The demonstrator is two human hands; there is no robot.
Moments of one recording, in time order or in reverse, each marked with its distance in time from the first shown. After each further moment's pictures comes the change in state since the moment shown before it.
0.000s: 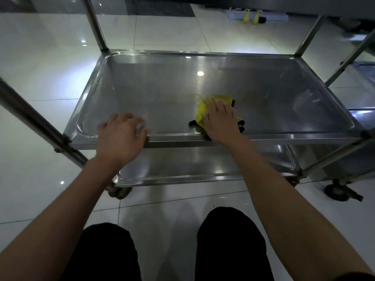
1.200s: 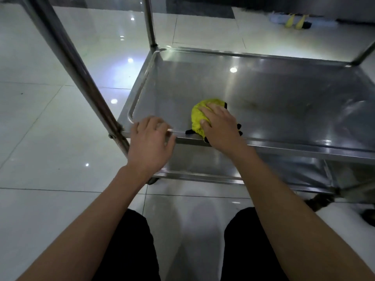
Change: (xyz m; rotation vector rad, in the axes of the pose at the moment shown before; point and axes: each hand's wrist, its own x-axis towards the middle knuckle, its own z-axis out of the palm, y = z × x) left_hand -0.061 -0.055 -0.003 -0.003 0.157 -0.001; right_hand -0.016 -0.127 0.028 0.154 -0.108 -0.239
